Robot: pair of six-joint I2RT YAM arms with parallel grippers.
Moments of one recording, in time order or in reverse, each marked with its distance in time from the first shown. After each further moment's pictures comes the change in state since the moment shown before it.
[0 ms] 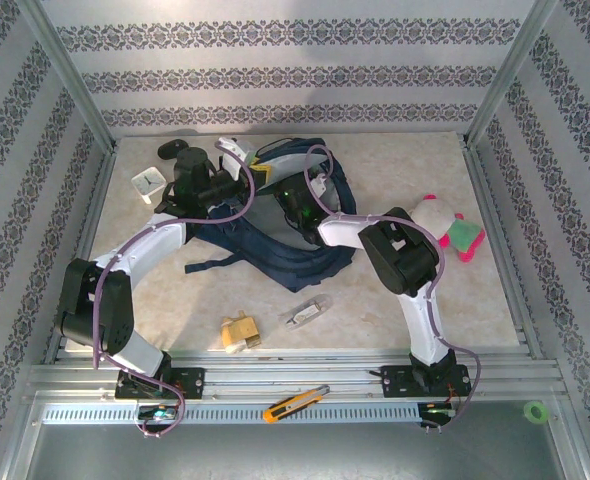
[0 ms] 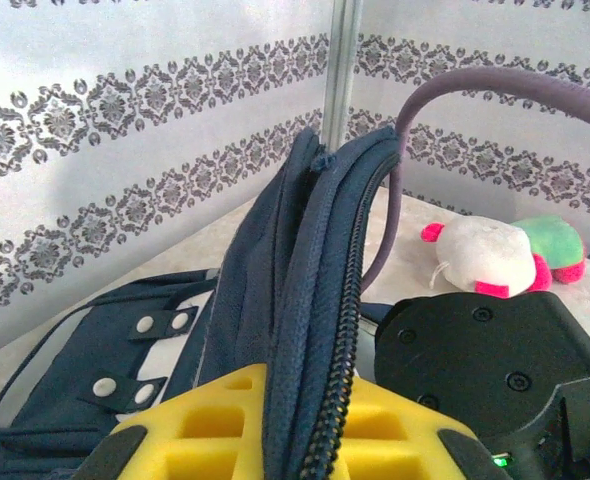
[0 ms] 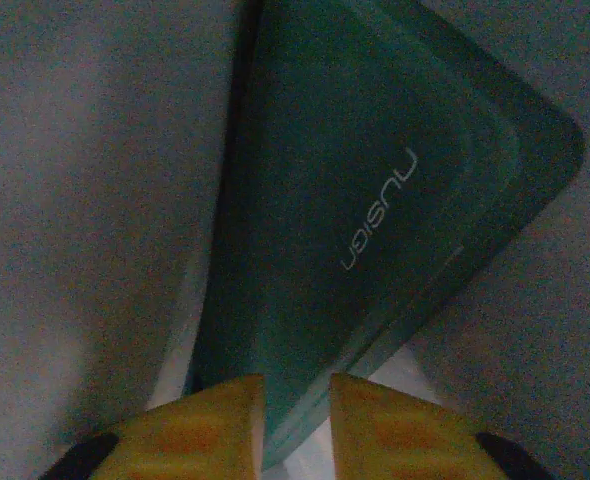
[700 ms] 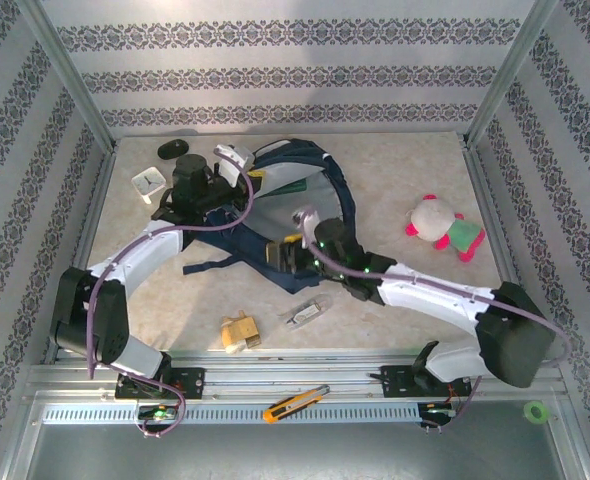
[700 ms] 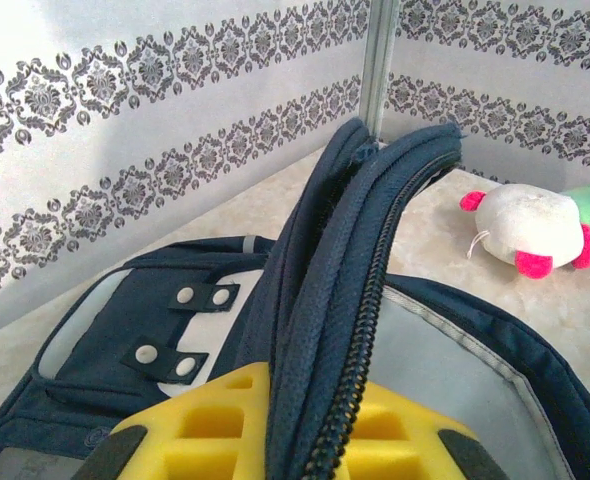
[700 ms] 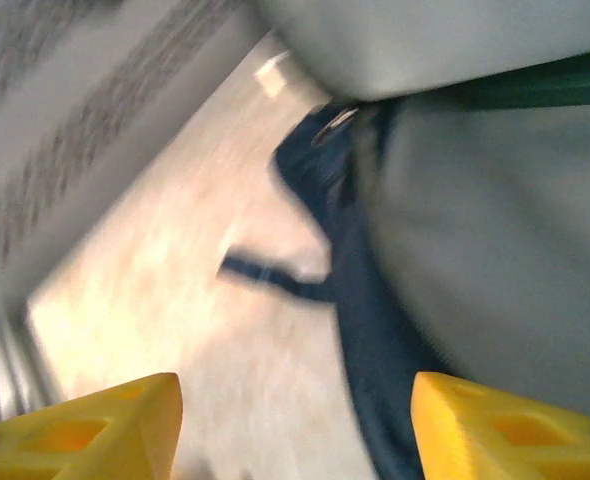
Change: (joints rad) left arm -0.002 -0.065 -0.065 -0.070 -0.096 0.048; right arm 0.244 -0.828 -0.576 -0.253 -0.407 -0.976
